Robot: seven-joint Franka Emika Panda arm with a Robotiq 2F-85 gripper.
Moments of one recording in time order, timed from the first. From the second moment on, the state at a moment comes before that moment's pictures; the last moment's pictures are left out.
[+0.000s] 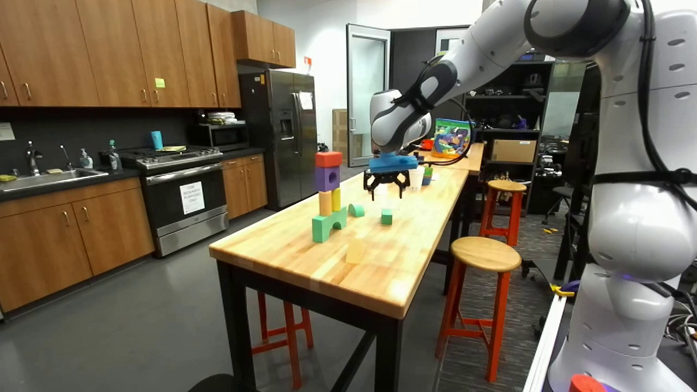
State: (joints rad) arm -0.14 0.15 -0.11 -2.06 -0.23 2.34 0.75
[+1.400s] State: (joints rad) arm -0.12 0.38 -0.19 -1.85 -0.22 2.34 0.79
